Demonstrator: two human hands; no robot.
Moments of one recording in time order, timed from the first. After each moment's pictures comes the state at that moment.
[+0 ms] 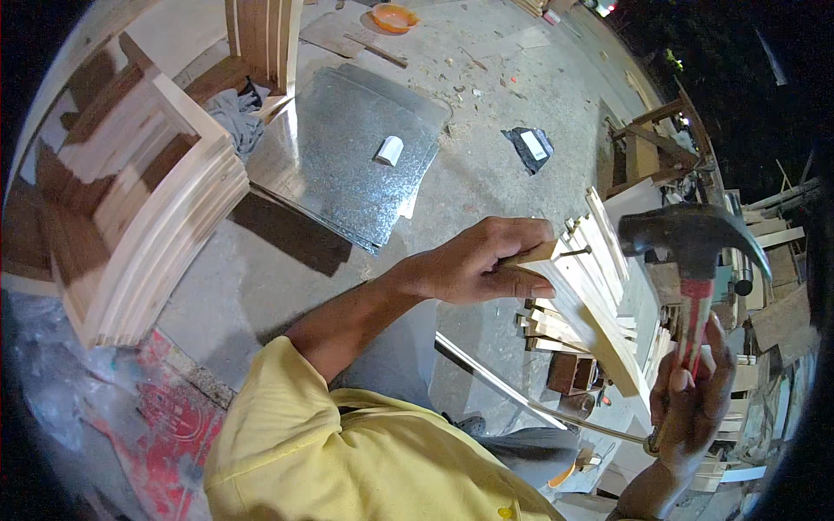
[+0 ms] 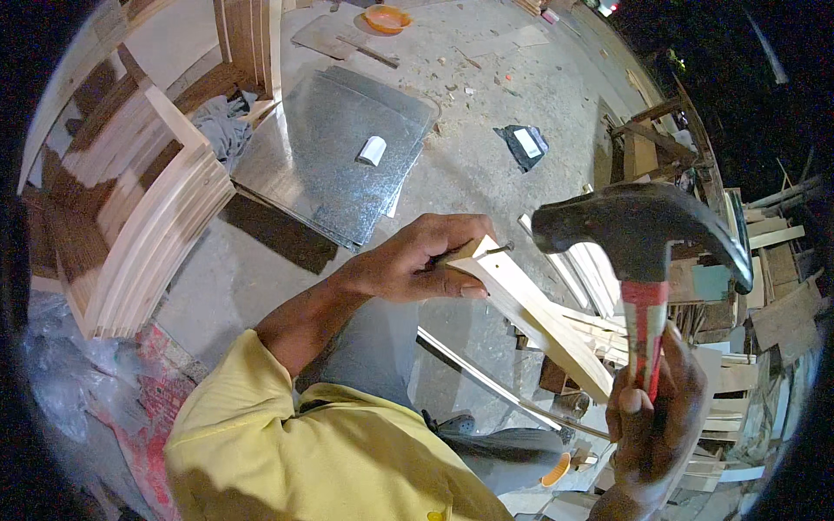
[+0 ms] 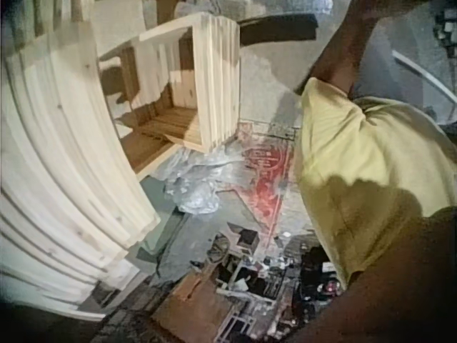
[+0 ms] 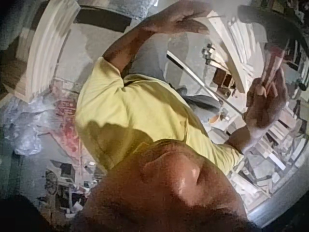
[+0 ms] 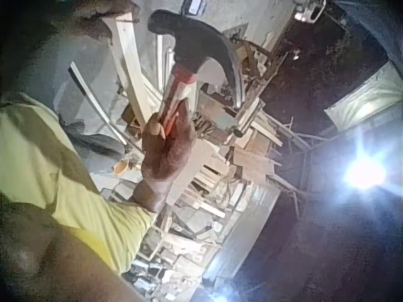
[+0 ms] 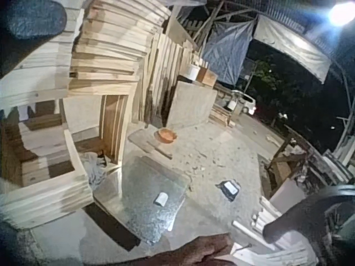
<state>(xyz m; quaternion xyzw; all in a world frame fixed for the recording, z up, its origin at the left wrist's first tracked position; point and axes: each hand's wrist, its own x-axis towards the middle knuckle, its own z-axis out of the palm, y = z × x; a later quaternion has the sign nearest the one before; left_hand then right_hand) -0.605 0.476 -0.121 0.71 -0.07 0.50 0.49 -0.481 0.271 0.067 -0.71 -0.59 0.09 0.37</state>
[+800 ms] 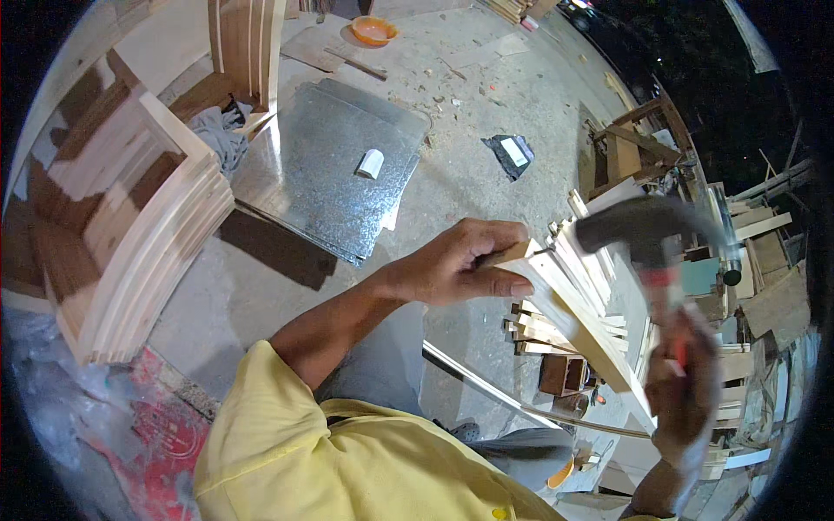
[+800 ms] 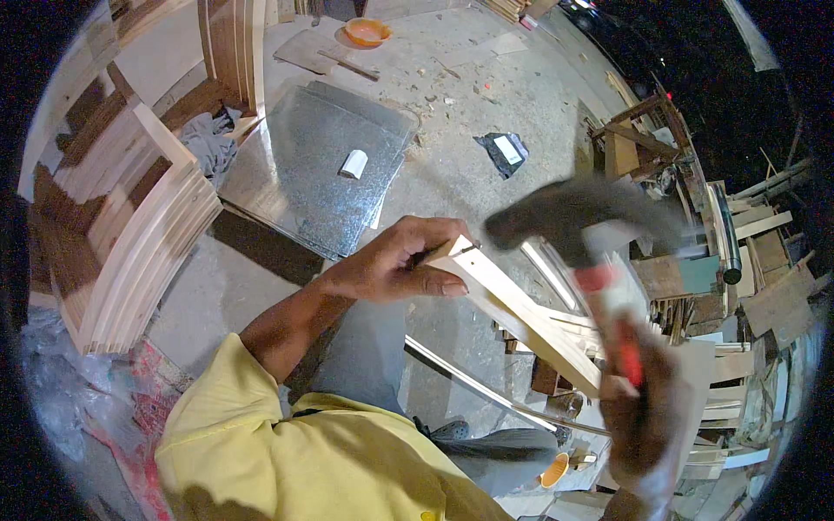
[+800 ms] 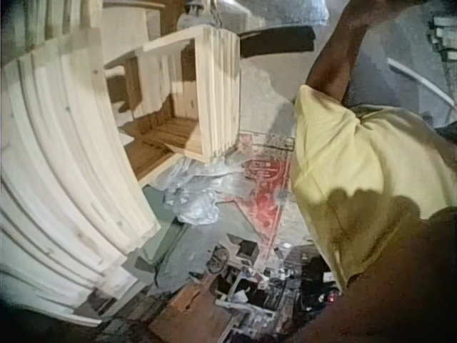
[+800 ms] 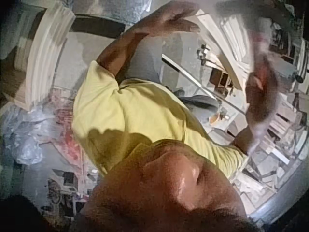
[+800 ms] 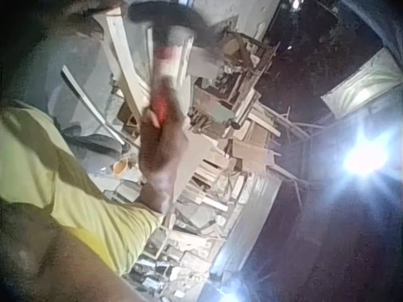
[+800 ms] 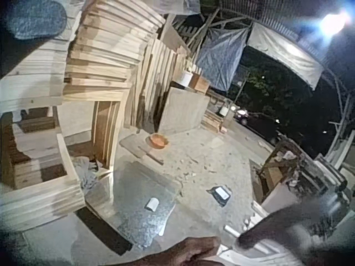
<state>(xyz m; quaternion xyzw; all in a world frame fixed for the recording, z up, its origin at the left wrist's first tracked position) -0.608 0.477 -0.114 0.69 -0.07 0.45 0.56 -0.445 0.247 0.095 -0.75 -0.64 -0.05 0.15</state>
